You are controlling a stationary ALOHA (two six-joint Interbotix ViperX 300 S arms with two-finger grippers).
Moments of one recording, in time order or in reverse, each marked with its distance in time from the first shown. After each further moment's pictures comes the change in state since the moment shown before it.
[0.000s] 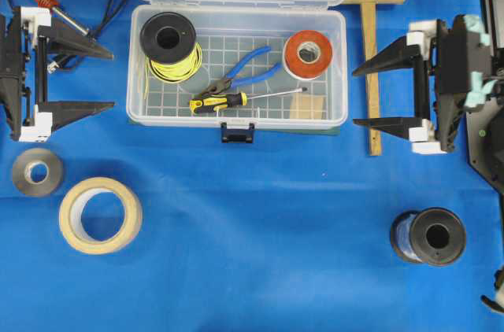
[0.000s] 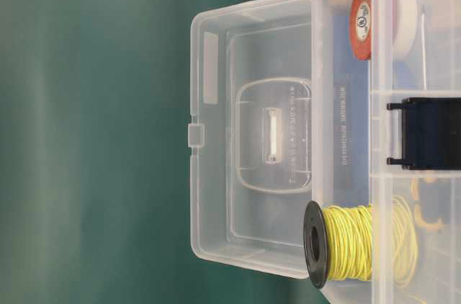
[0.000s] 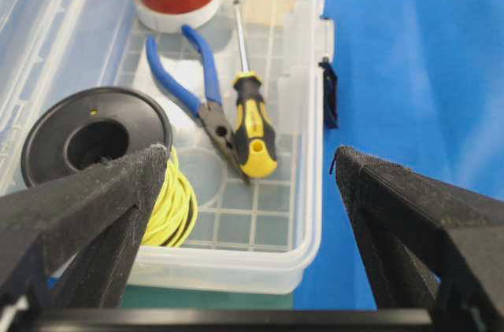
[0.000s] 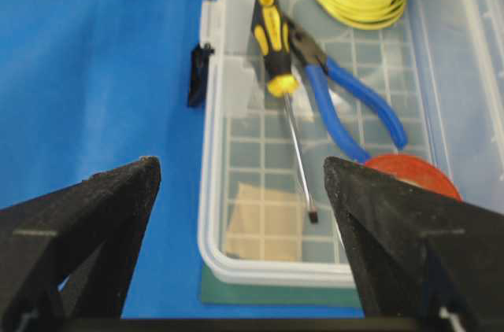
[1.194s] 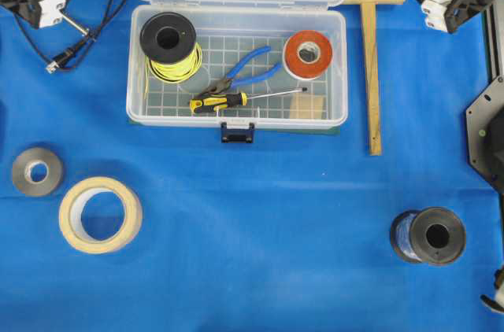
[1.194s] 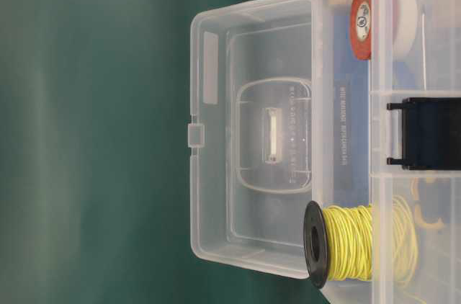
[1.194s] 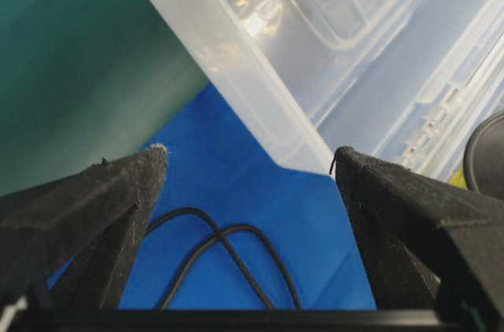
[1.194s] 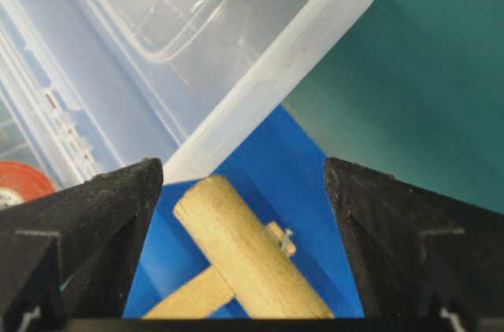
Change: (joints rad) left arm 0.589 0.106 -0.040 0.003 -0.055 0.015; right arm -0.640 -0.043 -0.003 -0.044 -0.048 -0.014
